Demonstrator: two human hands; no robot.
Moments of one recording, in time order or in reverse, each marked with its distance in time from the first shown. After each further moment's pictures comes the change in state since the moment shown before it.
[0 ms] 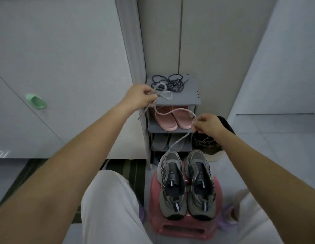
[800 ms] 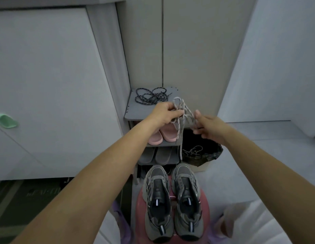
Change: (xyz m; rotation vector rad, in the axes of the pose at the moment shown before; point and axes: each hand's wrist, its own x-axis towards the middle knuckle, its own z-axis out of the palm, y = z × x) left_hand 0.022 0.060 0.097 -0.373 -0.197 0.017; right_hand -0.001 -0.034 -0.064 0.162 -0.018 0.155
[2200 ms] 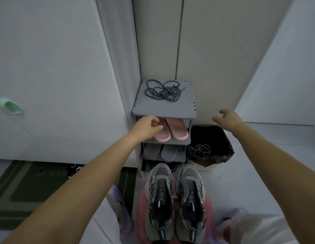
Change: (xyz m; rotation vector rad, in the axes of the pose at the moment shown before) left_hand 0.006 -0.093 -0.051 0.462 0.120 -0.162; right_hand 0.105 0.021 -0.029 -0.502 0.166 -0.010
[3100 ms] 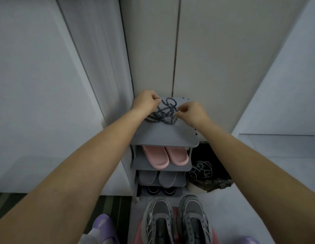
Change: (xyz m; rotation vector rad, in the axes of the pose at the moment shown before) left_hand 0.144 0.061 -0.058 0.057 0.221 0.032; right_hand 0.045 -0.135 0.041 -0.057 0.000 -0.336
